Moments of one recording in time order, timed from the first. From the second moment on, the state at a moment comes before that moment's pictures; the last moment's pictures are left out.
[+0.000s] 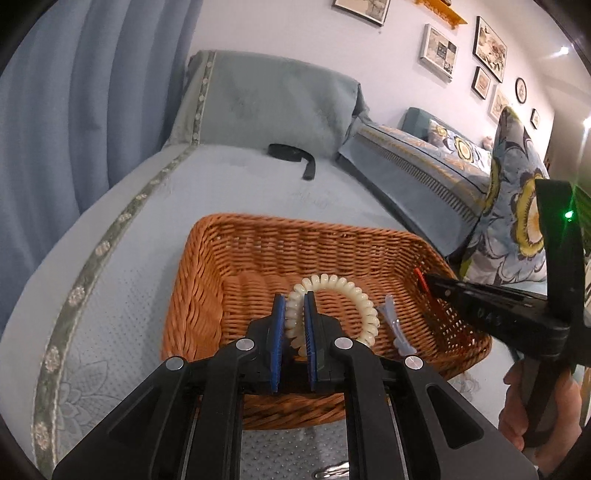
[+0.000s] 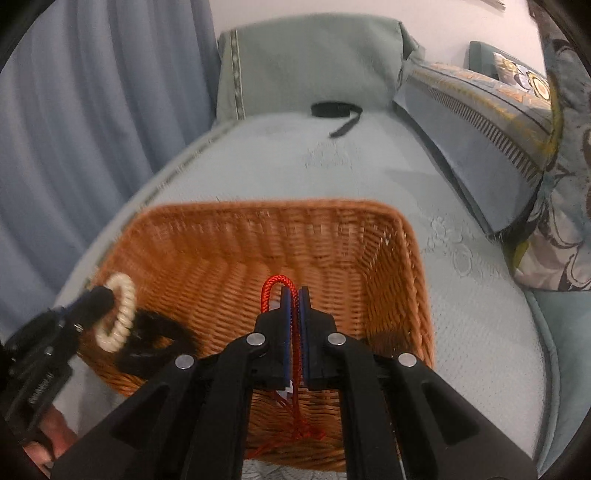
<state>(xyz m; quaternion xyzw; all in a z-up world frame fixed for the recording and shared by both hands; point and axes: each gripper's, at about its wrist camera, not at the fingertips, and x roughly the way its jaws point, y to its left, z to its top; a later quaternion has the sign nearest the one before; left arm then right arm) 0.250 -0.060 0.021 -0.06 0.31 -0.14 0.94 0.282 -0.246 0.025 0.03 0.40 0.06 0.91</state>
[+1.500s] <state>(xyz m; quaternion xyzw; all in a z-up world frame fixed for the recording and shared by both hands) 0.087 -0.046 -0.039 -0.01 0.39 -0.22 0.89 0.045 -0.209 -0.027 0.01 0.38 0.15 0.91</state>
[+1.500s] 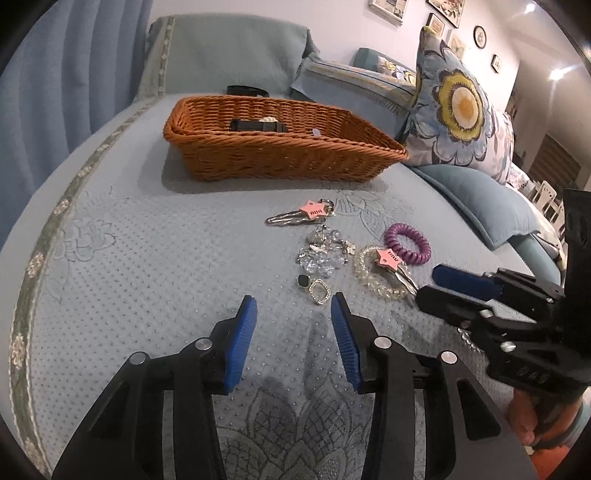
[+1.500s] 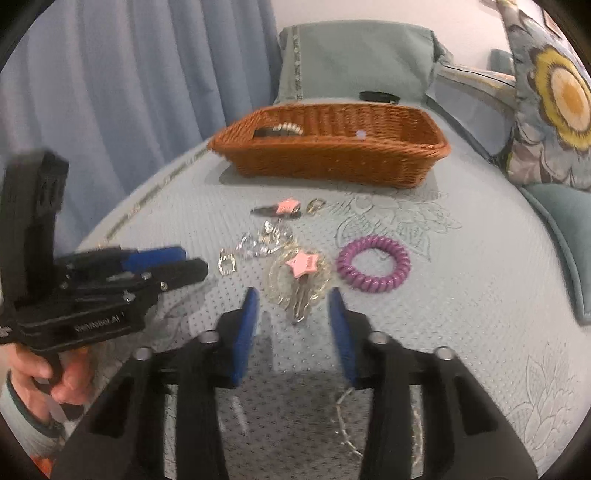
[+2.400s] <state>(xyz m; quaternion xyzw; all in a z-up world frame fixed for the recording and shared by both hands) 0.100 -0.072 -0.043 0.03 0.40 -0.20 0.89 0.050 -0.218 -0.034 0.03 0.40 0.14 0.91</state>
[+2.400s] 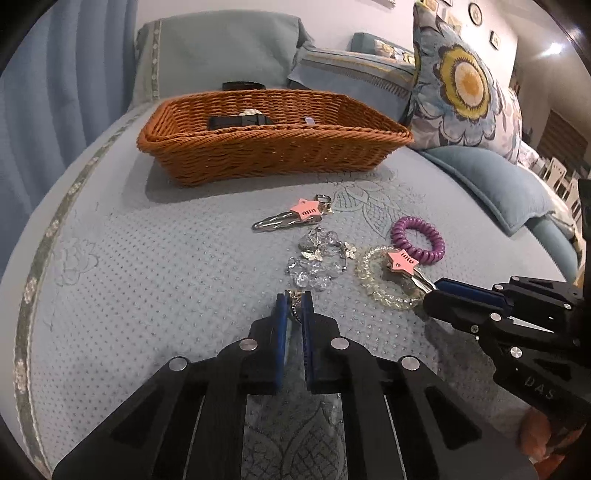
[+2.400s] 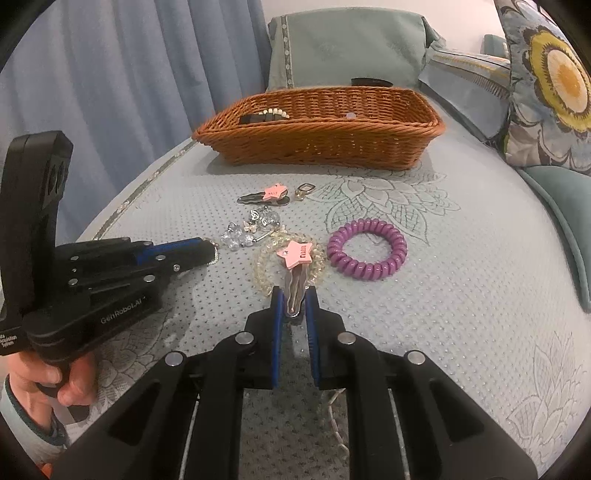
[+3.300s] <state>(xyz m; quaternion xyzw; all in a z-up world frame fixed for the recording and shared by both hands) 0.073 -0.051 -0.041 -0.01 0.39 -0.22 0.90 0.040 -0.232 -0.036 0.05 0.43 0.14 0.89</state>
